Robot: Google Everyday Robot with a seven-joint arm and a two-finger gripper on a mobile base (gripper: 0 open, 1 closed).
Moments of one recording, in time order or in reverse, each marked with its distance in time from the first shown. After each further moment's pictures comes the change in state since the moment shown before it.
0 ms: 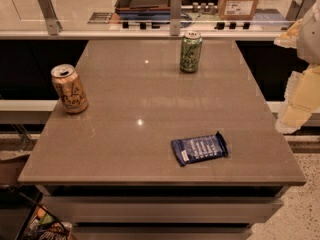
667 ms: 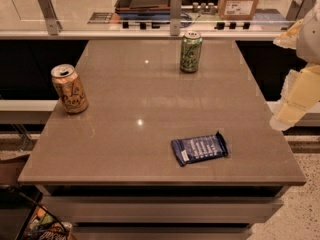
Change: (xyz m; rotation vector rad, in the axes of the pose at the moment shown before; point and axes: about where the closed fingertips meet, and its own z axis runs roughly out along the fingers) arm -0.002 -0.005 0.005 0.002 -0.057 0.041
